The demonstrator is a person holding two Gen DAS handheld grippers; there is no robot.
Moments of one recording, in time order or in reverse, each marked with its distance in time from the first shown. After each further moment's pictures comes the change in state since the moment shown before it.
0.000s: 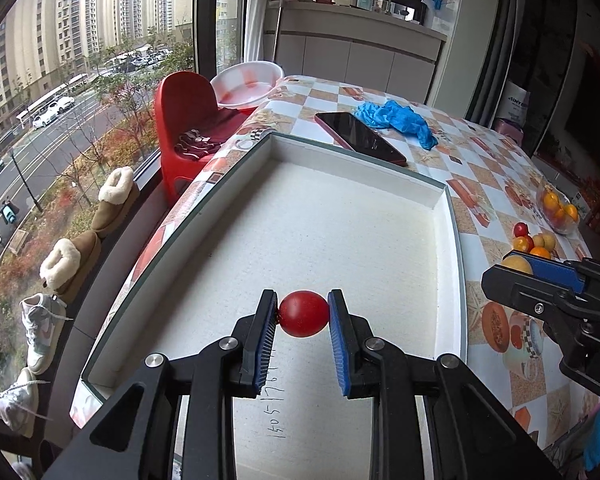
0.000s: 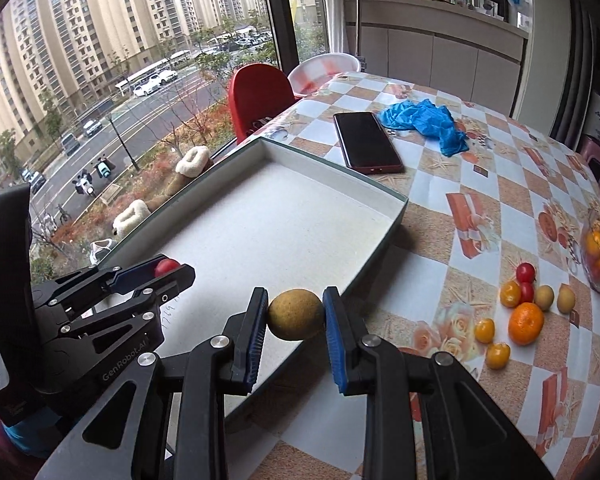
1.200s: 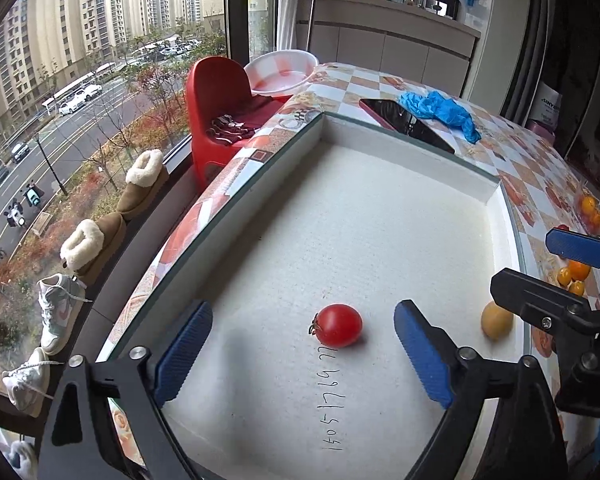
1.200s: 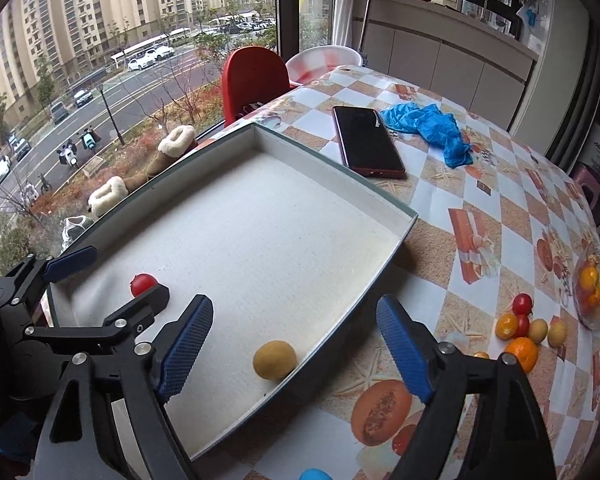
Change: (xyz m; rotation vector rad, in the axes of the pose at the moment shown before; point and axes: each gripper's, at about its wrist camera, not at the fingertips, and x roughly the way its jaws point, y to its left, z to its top) left arm 0.012 0.020 -0.008 -0.052 0.001 0.095; right arm 0.024 0.002 0.012 -0.084 0.034 -0.107
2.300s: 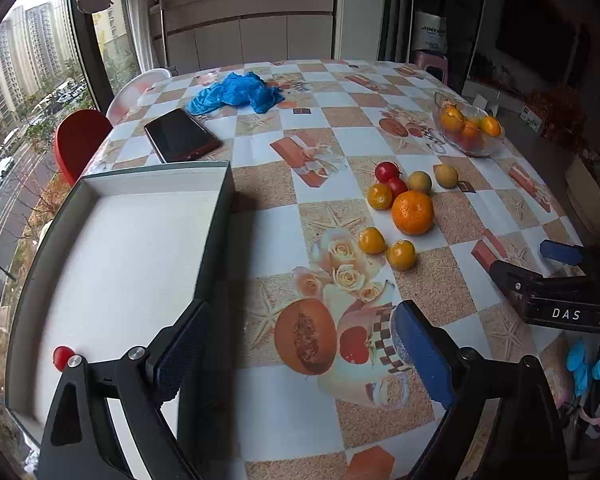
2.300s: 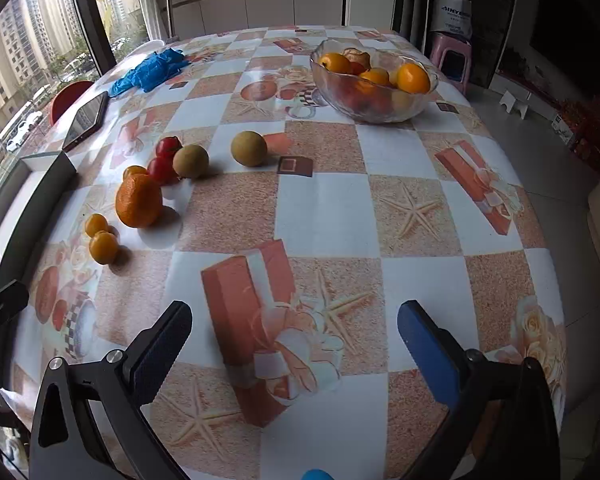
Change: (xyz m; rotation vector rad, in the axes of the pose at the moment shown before) left arm -0.019 -0.207 -0.007 0.363 0.087 -0.213; right arm -0.043 -0.243 -0.153 0.465 0.100 -0.272
